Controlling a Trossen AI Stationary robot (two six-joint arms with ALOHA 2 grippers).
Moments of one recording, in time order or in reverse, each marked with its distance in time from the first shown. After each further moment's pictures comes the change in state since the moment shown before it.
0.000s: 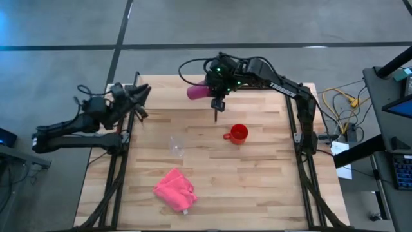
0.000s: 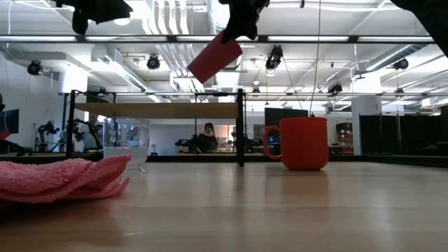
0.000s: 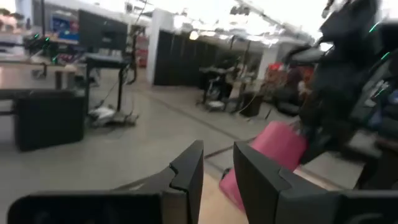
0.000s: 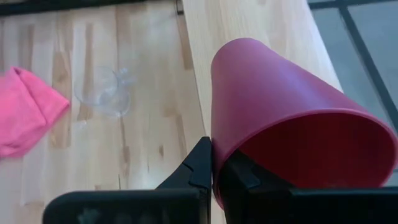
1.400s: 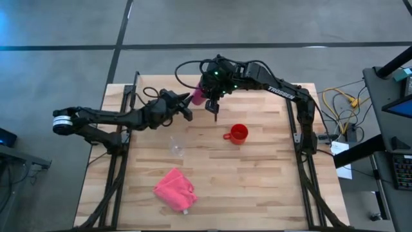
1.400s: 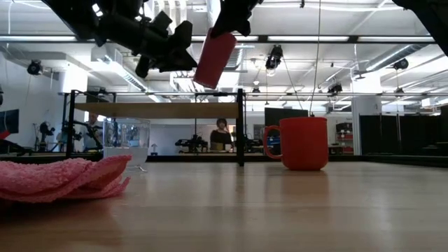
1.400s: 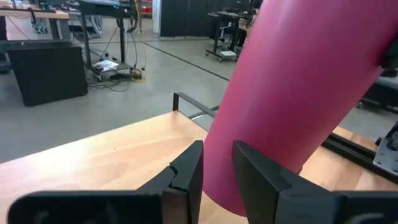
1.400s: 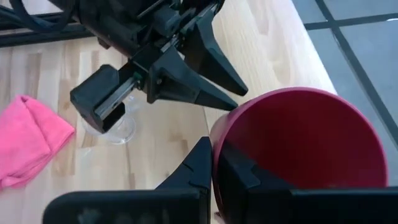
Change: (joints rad) left arm 0.019 0.676 0.025 0.482 0.017 -0.097; right arm 0.044 0.005 -0.017 0.117 0.023 0.054
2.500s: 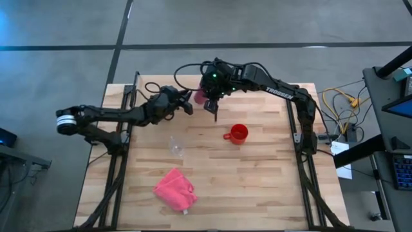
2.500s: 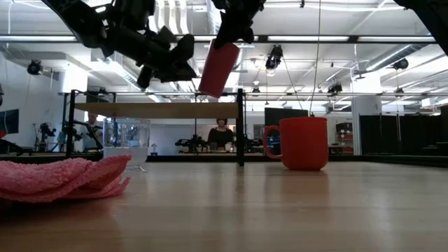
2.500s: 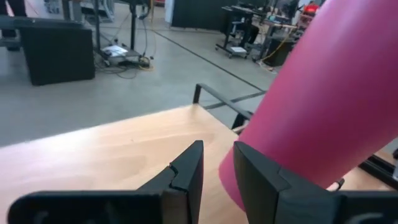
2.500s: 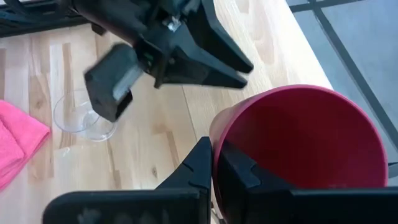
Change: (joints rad) left arm 0.111 0.052 0.000 0.020 0.070 -0.082; right arm -0.013 -0.008 -0.076 0.020 0.080 0.044
